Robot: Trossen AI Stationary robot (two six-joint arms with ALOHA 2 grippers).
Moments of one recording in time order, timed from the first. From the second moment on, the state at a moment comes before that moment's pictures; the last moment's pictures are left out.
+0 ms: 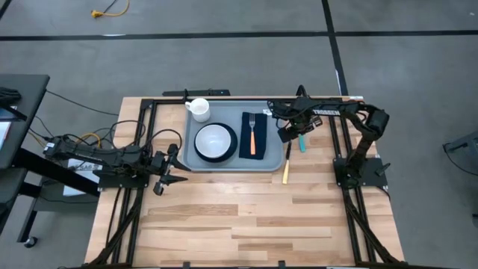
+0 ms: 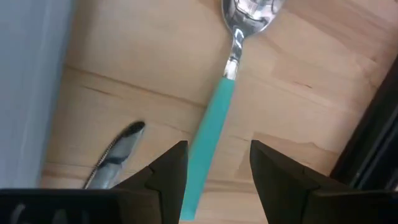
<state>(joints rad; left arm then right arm) -0.16 0.34 0.08 0.27 0.07 -0.08 -0.55 1.75 1.10 -1.08 0.20 0.63</state>
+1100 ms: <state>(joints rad) -0.16 0.34 0.08 0.17 0.06 -0.11 -0.75 1.67 0.94 -0.76 0.08 0.43</state>
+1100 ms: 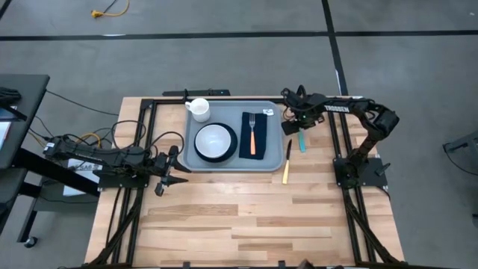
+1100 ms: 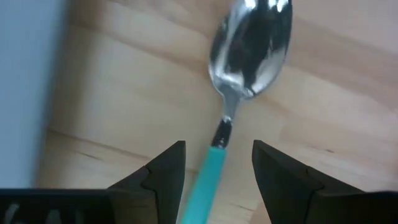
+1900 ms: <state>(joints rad) -0.16 0.34 0.08 0.17 0.06 -0.10 -0.75 1.67 0.82 -0.65 0.03 0.57</state>
